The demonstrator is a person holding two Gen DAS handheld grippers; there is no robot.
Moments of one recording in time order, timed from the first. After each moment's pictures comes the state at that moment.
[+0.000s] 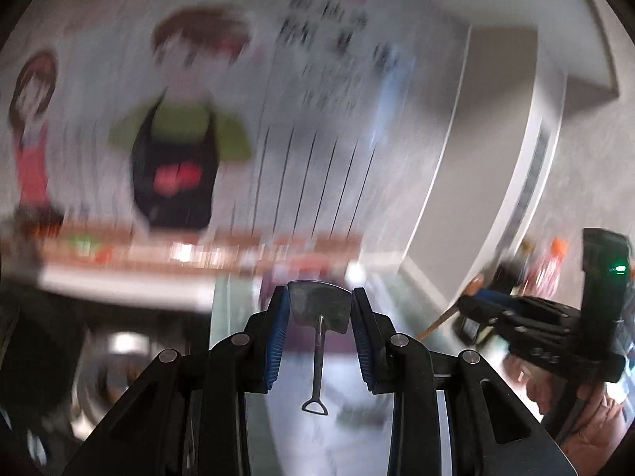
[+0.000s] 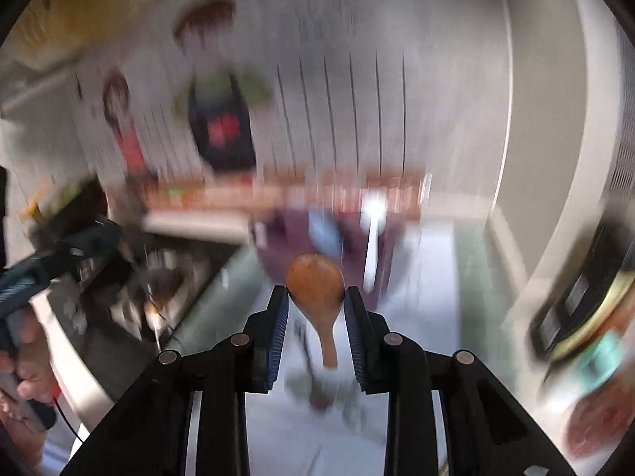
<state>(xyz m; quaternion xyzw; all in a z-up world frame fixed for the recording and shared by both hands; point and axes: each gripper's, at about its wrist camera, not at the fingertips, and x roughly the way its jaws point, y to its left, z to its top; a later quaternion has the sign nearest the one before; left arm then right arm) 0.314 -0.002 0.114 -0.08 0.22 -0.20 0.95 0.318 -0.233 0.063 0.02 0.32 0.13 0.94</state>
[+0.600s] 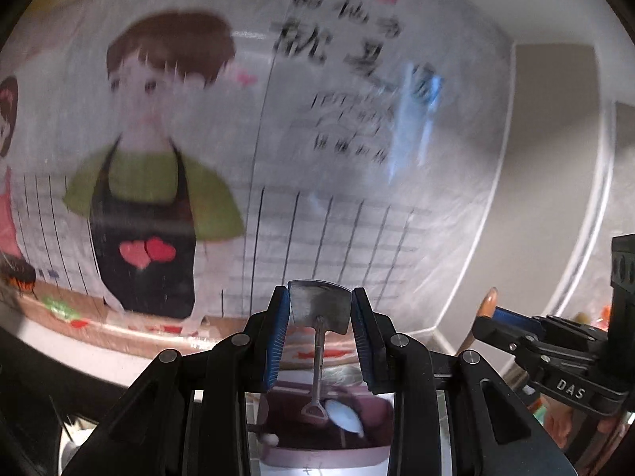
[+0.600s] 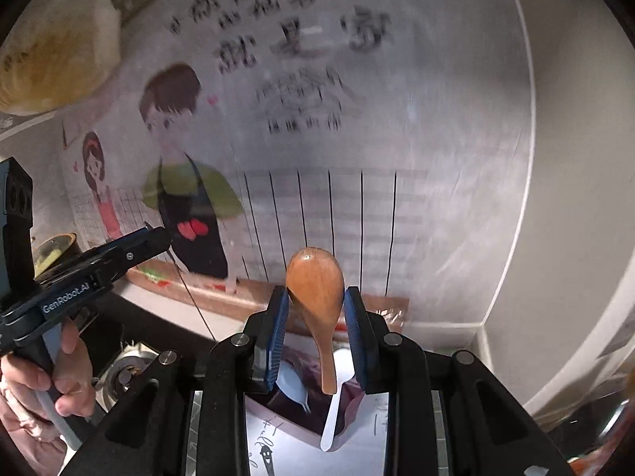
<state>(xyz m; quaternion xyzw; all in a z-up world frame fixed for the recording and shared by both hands) 0.460 -0.035 0.101 -0.08 0.19 -0.16 0.97 0.444 -0.249 0.102 0.02 0.28 0.12 0.95</state>
